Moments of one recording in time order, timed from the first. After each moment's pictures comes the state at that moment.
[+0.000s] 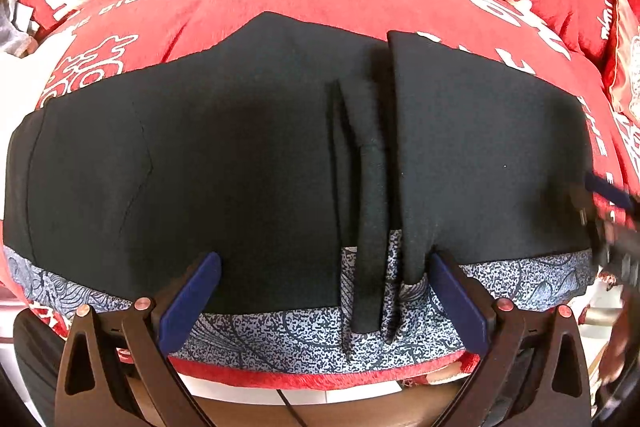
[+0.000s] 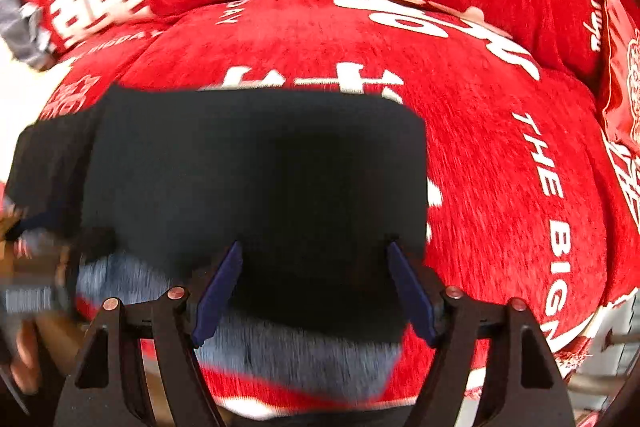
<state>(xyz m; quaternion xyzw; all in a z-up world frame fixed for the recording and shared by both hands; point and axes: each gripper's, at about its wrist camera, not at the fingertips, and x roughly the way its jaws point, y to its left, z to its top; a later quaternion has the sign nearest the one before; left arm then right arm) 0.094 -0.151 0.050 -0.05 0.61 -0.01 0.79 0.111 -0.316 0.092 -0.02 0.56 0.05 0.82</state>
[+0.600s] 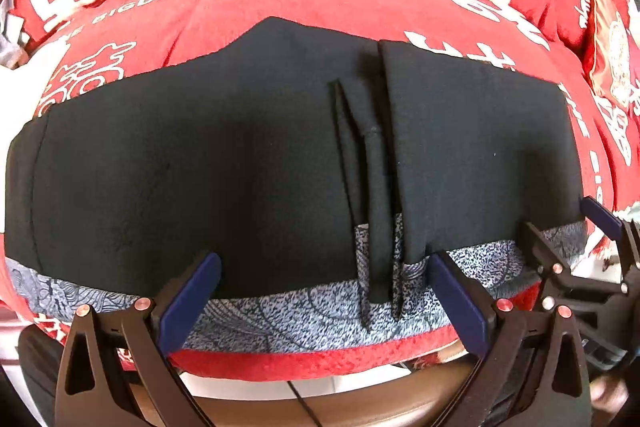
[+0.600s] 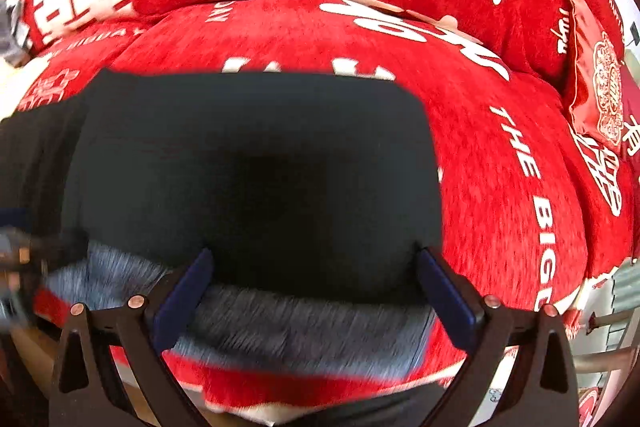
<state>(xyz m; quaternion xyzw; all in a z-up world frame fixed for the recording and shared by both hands) 0.083 -0.134 0.061 -0.04 0.61 -0.05 0.79 0.051 -0.281 0.087 -0.07 0.53 -0.02 0.85</state>
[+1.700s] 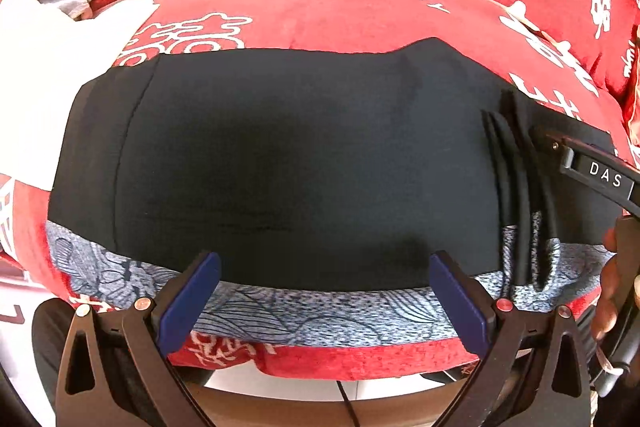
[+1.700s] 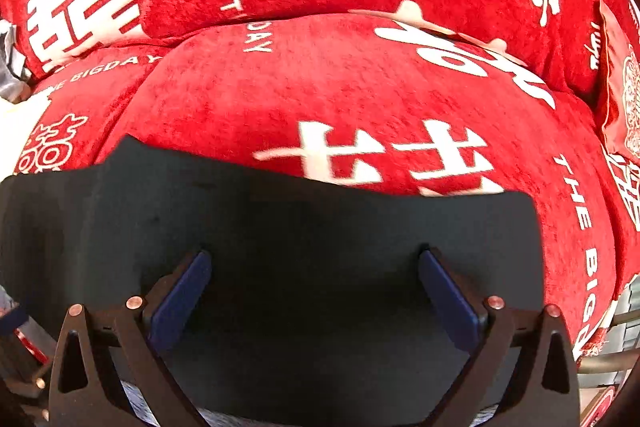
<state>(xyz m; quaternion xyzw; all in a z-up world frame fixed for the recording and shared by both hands) 0.071 -0.040 0.060 -0.07 0.59 0.04 0.80 0.144 -0.200 0.090 -0.02 0.54 0.00 0.84</state>
